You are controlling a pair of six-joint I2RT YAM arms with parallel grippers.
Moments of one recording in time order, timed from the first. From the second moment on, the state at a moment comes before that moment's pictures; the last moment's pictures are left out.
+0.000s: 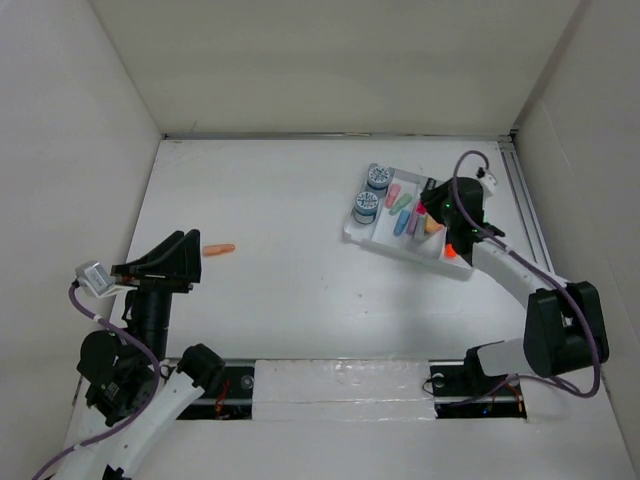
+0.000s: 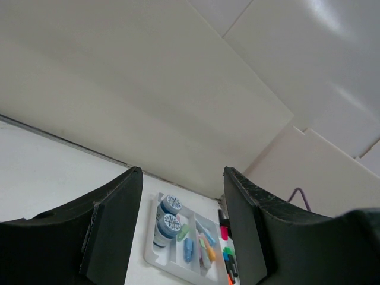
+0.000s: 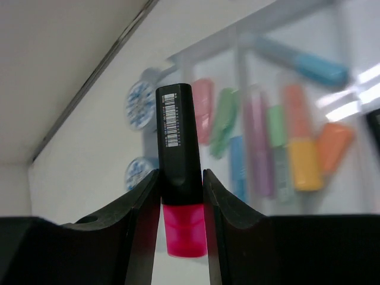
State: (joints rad) left arm -0.64 0.09 0.68 -0.14 -0.48 -0.51; right arm 0.29 1.39 0.84 0.13 0.21 0.90
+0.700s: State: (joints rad) left arm -0.64 0.14 0.68 -0.13 -0.44 -0.52; right arm -0.26 1.45 0.67 0.14 -0.26 0.99
